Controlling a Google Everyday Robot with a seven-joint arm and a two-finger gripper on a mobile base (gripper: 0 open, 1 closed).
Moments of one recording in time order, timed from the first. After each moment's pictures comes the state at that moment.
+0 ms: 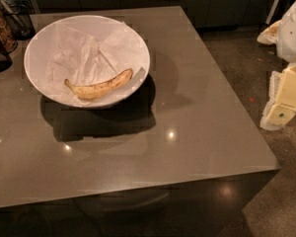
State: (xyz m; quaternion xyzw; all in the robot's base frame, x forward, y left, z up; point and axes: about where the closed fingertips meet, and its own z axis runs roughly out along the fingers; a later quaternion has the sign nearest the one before) arm 0.438 -0.217 0.976 -0.60 0.78 -0.03 0.16
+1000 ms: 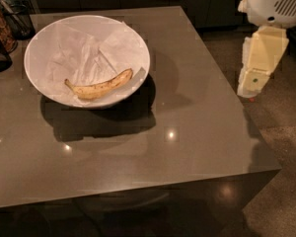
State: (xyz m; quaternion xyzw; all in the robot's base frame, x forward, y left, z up) arm 0.476 -0.183 1.014 -0.61 0.77 -0.09 0.14
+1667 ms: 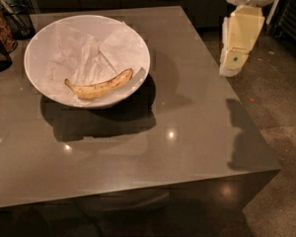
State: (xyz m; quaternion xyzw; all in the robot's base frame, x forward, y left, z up) arm 0.511 -0.152 1.035 -0.65 0.74 -0.11 0.17
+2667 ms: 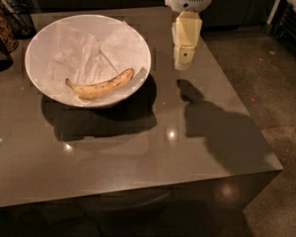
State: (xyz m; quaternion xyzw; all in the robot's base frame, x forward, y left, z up) arm 0.578 -0.075 0.994 -0.71 0.68 -0.06 0.15
